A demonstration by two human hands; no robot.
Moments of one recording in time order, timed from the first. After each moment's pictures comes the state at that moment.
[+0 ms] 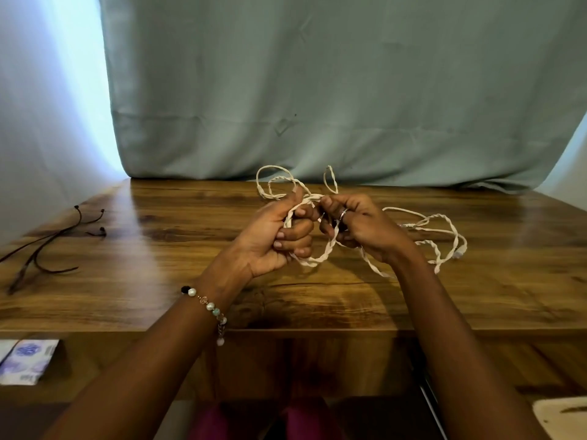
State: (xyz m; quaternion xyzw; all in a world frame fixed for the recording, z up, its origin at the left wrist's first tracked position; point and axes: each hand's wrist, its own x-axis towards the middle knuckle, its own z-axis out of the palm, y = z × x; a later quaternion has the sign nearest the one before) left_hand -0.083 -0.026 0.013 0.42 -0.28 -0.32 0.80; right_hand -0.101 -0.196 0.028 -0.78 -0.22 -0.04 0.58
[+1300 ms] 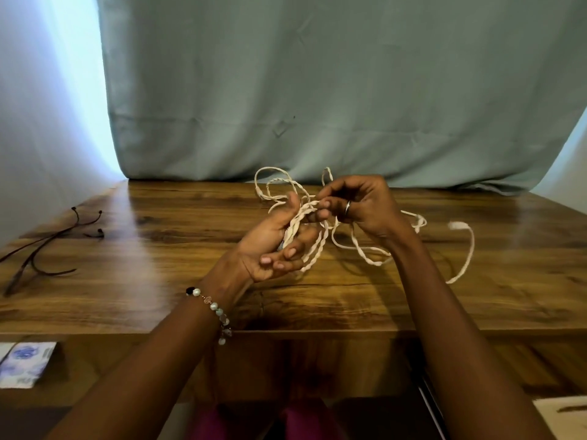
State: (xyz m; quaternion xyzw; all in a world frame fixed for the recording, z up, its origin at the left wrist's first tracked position) left_hand -0.080 -0.024 0.004 0.37 -0.35 -0.38 0.77; right_hand -0.094 -0.202 0.041 -0.72 -0.29 -0.16 0.61
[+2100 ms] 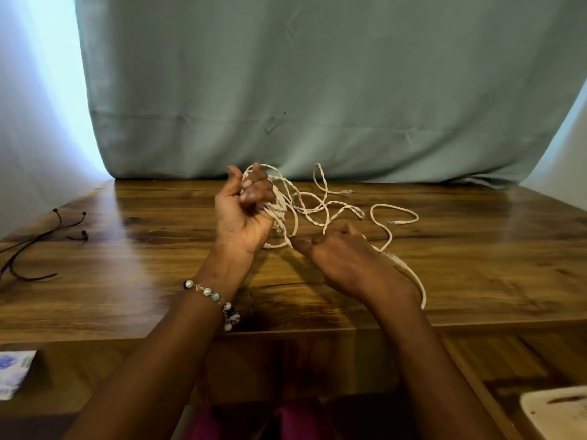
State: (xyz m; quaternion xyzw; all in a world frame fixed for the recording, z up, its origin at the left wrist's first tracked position) left_hand -0.059 -0.023 0.024 0.03 -0.20 -0.22 0.95; right_hand -0.133 -0.178 0.009 -0.96 -0.21 -0.15 -0.11
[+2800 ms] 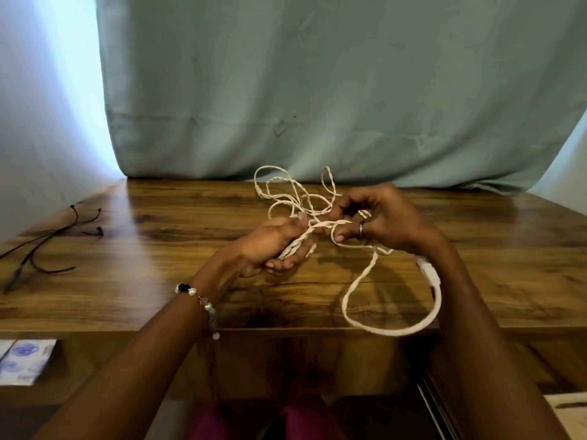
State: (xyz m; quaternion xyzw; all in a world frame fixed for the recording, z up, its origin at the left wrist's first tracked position) left_hand -0.075 -0.017 -0.003 0.67 -0.31 -0.23 0.63; right_hand -0.119 -0.222 0.050 -0.86 -0.28 -0.15 0.39
